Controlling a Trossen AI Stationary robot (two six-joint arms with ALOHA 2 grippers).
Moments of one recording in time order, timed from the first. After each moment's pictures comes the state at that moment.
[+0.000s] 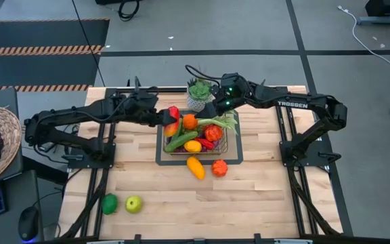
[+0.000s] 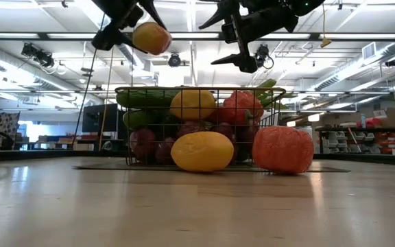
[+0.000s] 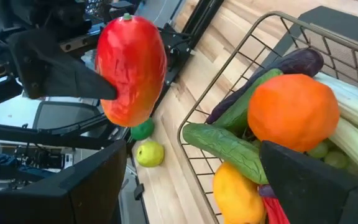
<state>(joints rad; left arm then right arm) 0.21 1.17 1.10 -0.57 -0.02 -1.11 -0.37 1.50 1.22 -0.22 -0.50 0.84</state>
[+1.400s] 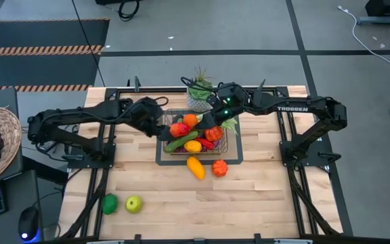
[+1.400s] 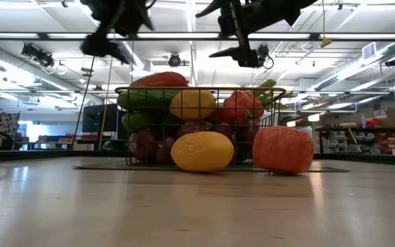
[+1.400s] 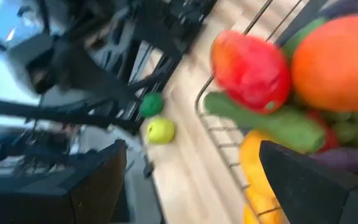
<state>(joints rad) 0.17 1.22 1.11 -0.73 0.20 -0.94 -0.25 1.50 1.22 -0.24 -0.47 0.89</state>
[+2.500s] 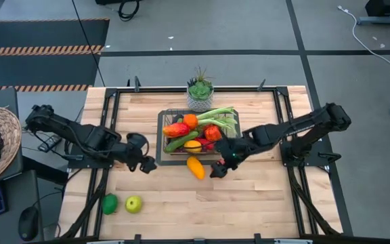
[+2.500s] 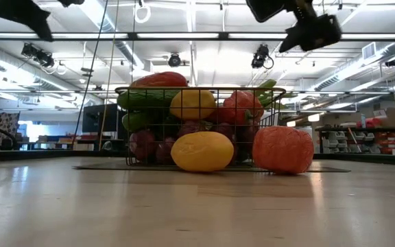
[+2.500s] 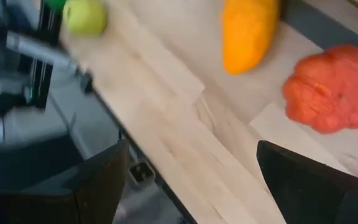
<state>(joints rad) -0.40 1.13 1.11 -0.98 -0.16 -1.45 0.25 1.50 1.22 -0.61 -0.16 1.24</state>
